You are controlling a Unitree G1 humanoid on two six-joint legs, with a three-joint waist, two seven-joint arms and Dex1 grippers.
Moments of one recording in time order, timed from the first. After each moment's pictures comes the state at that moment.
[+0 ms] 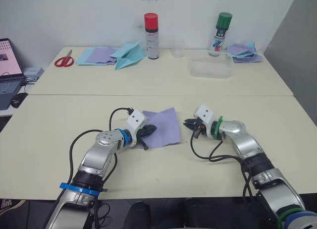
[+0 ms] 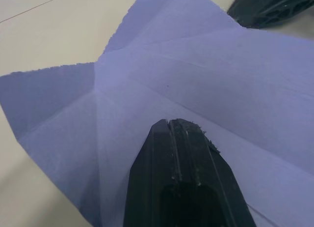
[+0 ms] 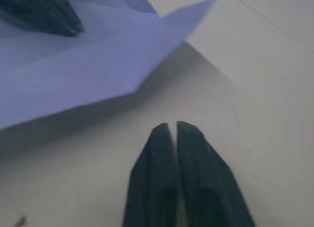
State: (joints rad) left arm -0.39 0.46 -0.16 0.13 -0.17 0.39 -0.75; right arm -0.60 -0.34 0.27 0.42 0.05 0.16 0.84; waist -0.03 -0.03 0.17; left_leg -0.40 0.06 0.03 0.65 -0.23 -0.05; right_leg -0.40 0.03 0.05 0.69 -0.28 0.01
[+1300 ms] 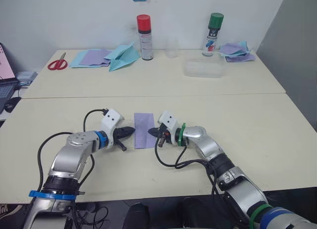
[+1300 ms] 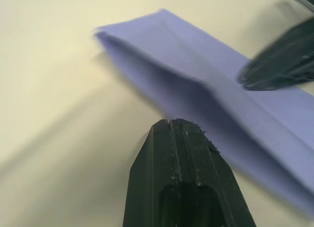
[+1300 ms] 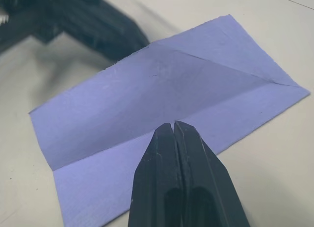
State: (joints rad) left arm -0.33 0.65 0.03 0.05 -0.27 0.58 -0.78; right arm -0.68 -0.02 0.34 0.59 0.01 0.17 0.79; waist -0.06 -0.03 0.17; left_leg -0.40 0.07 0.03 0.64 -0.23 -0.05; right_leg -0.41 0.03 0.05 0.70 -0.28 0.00
